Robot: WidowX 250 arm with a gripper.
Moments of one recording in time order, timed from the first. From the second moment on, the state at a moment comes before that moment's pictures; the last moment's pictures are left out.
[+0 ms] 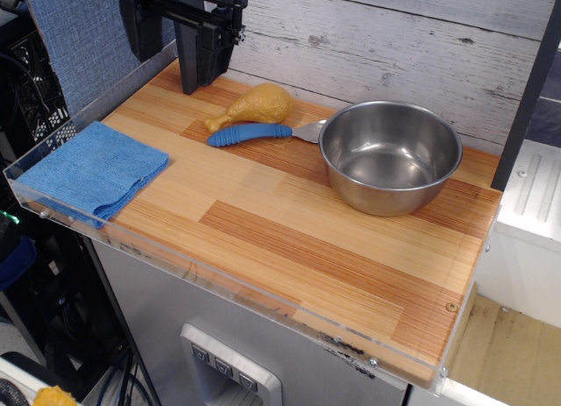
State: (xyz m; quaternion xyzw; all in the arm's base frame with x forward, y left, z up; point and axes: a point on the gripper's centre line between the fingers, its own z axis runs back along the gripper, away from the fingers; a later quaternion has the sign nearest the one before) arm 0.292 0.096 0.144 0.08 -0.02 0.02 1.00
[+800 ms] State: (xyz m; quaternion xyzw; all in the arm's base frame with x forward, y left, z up) arm 0.316 0.024 0.125 0.07 0.01 -0.05 1.00
